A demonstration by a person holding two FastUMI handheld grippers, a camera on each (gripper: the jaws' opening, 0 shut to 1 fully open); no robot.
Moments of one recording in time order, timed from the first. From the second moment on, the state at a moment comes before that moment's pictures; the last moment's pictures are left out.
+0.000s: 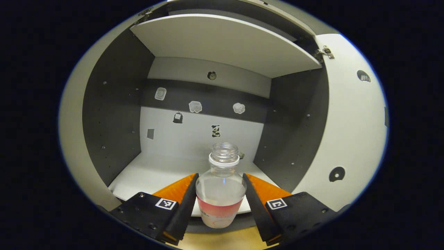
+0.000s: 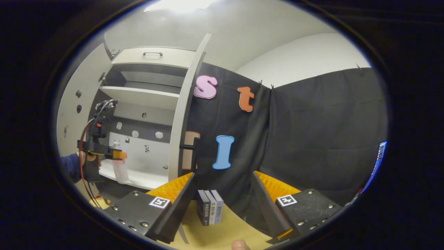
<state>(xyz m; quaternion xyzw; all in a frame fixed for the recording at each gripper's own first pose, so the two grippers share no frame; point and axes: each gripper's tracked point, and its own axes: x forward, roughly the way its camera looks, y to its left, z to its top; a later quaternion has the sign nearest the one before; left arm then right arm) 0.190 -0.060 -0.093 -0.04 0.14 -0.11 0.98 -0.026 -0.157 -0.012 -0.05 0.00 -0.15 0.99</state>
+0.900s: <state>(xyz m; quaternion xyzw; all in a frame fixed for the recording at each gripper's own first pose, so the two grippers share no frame) 0.005 -0.016 -0.261 -0.09 0.31 -0.13 0.94 -0.047 -0.156 -0.016 -0.04 0.00 -0.11 0.99</state>
